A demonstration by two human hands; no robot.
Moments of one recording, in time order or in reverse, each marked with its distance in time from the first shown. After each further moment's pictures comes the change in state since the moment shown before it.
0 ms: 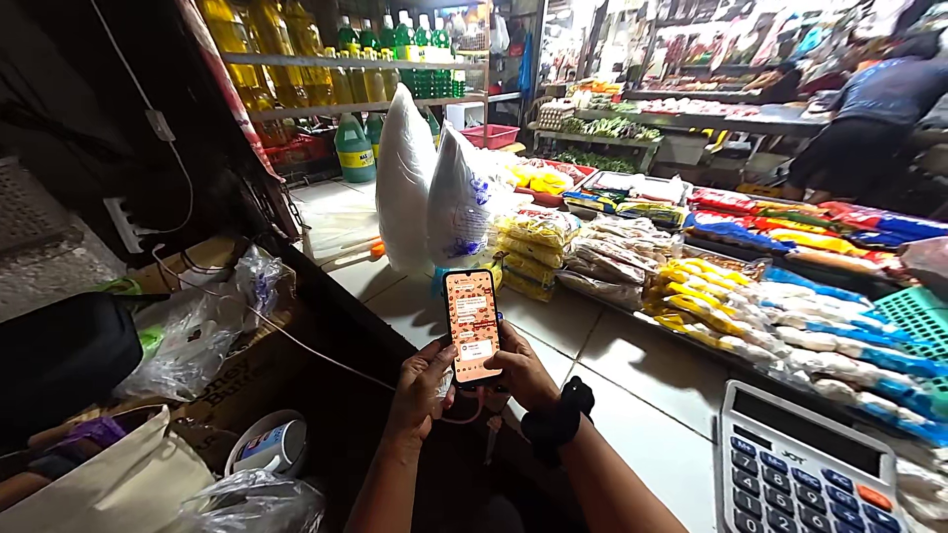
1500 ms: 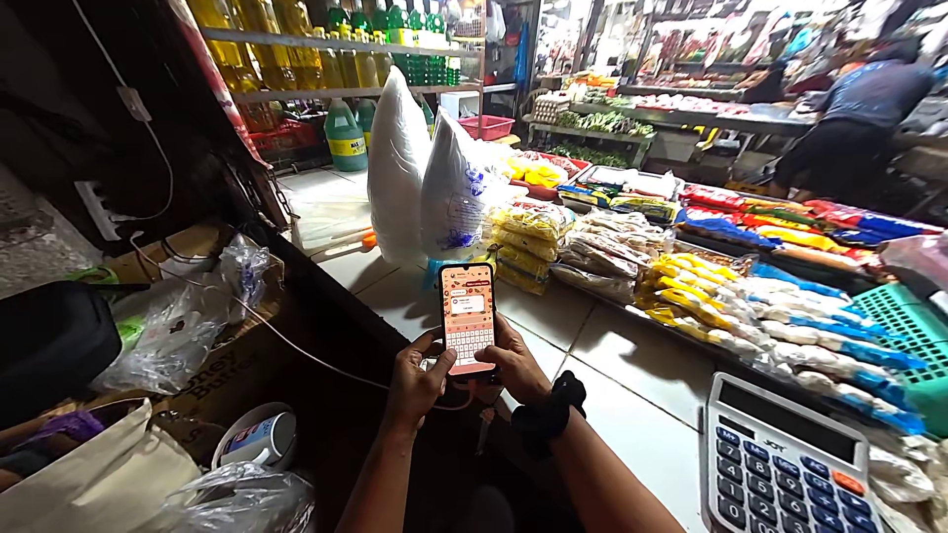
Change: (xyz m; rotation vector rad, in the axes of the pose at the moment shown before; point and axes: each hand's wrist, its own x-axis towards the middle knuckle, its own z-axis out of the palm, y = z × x) left_hand 0.005 -0.014 -0.006 0.229 -0.006 0.221; right_hand 0.000 0.004 0.001 -0.083 -0.020 -0.110
